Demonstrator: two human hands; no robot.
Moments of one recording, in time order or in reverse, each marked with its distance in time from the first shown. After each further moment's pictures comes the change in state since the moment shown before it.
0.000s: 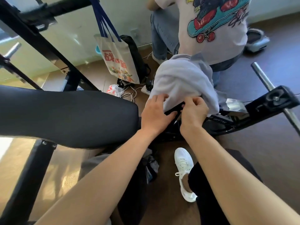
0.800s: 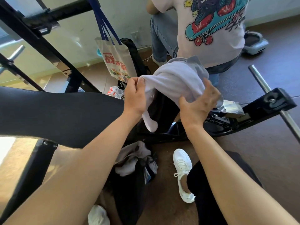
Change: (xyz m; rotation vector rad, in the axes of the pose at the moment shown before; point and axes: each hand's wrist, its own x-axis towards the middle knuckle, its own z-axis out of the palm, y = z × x) left_hand 0.032 0.008 -0.060 -0.579 0.281 -0.221; right_hand 0.005 -0.022 -0.019 -0.430 -0.001 -0.483
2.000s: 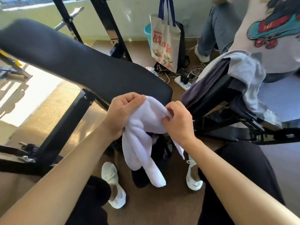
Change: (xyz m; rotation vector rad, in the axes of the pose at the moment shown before) left_hand -0.156 0.012 -0.201 -0.261 -0.103 -0.277; right_hand -0.164 -0.022 0.028 -0.167 -0.758 -0.540
